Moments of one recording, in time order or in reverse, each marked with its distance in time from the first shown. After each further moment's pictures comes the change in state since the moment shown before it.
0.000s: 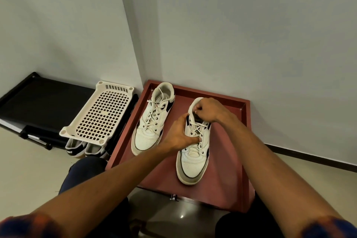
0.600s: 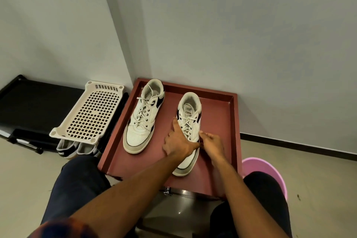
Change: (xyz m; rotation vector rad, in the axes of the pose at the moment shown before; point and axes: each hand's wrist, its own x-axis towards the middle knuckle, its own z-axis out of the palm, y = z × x) left_hand -0.026 0.003 0.064 0.458 0.235 -0.350; right_hand -0.092 0.038 0.146 1.195 0.266 0.581
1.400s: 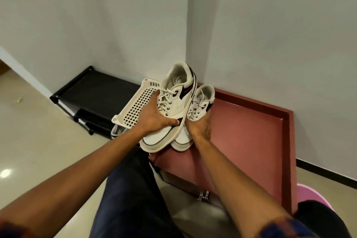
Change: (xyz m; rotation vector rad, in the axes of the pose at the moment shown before) left_hand 0.016 -0.114 -0.233 -0.241 0.182 0.165; right_hand -0.055 -0.114 0.195 -0.177 0.061 -0.220
